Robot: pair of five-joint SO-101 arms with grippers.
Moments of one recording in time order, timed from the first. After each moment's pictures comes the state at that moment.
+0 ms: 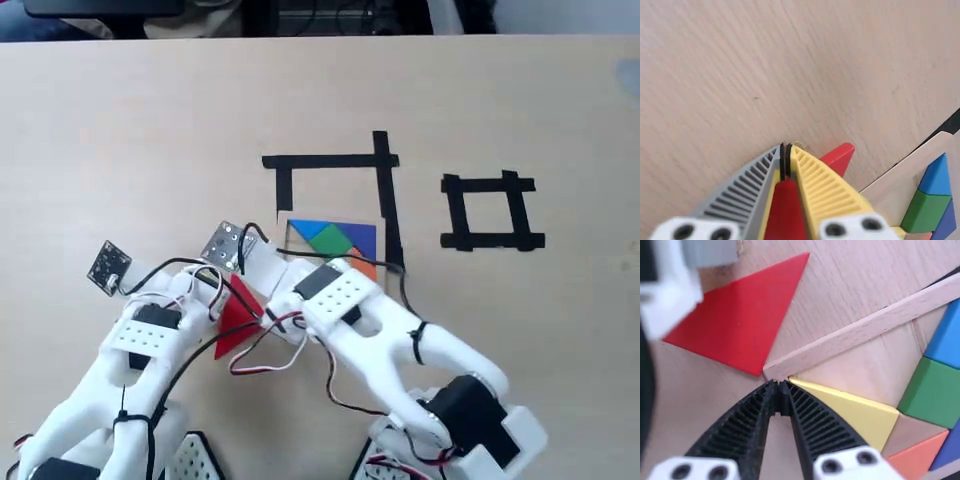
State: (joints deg) left arm 6.2 -36.4 79.8 27.7 69.8; right arm -39.8 -12.7 53.2 42.2 22.2
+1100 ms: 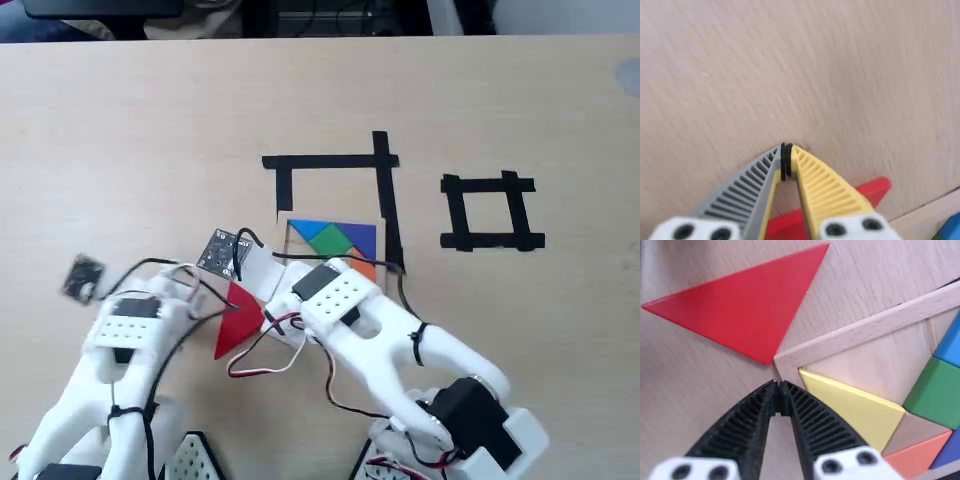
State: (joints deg) left arm -5.3 -36.5 76.9 40.4 69.8; right arm -40.7 -11.1 52.0 45.2 24.8
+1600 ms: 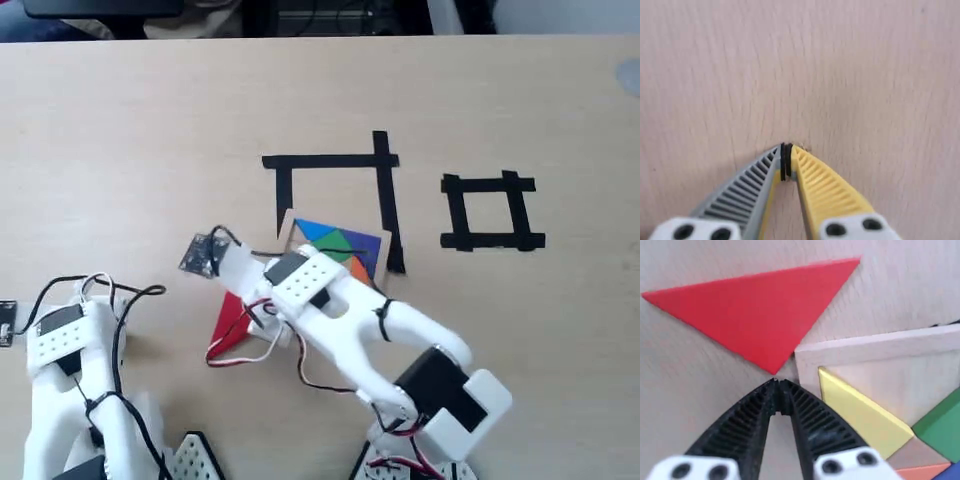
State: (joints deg) left arm -32.3 -36.5 75.8 44.6 60.7; right arm -44.3 -0.5 41.4 51.8 25.0
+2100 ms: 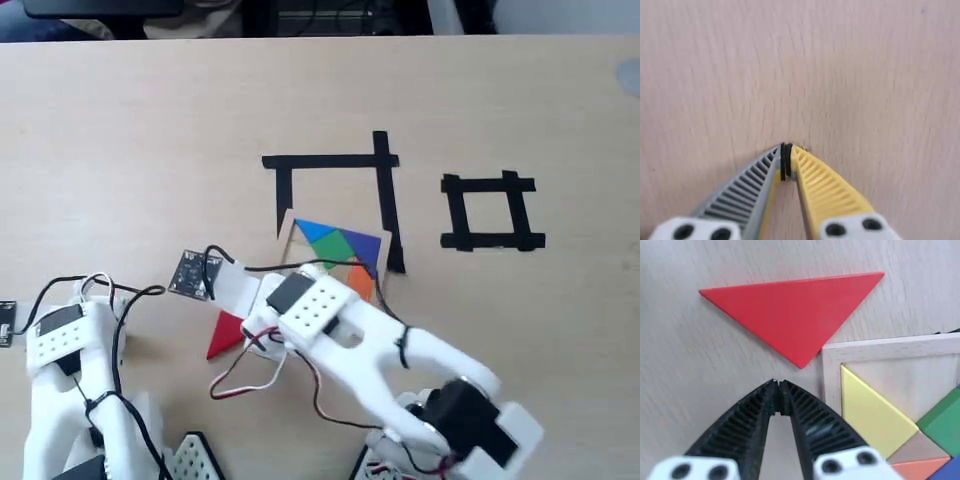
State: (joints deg) left arm -31.9 -36.5 75.8 44.6 60.7; right arm -48.3 -9.6 47.6 50.9 24.0
